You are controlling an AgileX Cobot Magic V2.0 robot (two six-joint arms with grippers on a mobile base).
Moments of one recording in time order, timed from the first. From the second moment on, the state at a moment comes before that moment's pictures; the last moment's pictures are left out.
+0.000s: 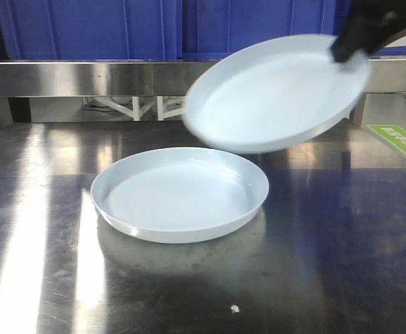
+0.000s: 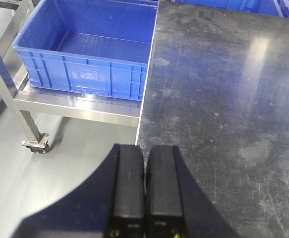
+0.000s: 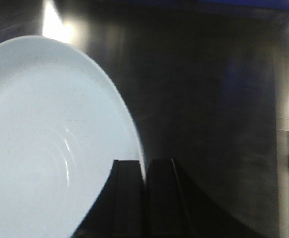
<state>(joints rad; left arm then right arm) -0.05 0.50 -0.38 0.19 0.51 -0.31 0.33 1.46 -1.14 -0.04 0.56 0.19</state>
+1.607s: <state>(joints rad) -0.05 0.50 -0.38 0.19 0.51 -0.31 0.50 1.77 -1.19 -0.04 0.54 0.19</state>
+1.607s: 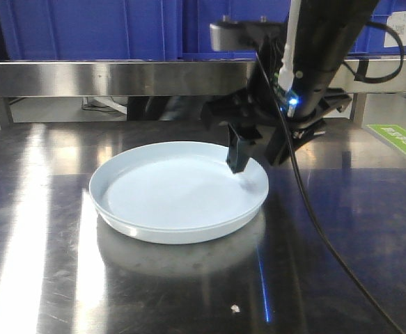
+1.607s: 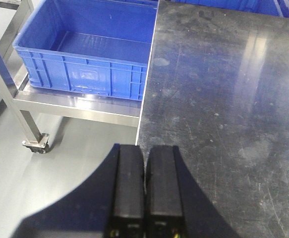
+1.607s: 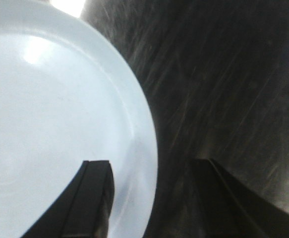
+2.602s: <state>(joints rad) -0.05 0.50 -0.38 0.19 0.51 -0.31 0.50 1.67 -1.22 -0.09 0.52 0.19</state>
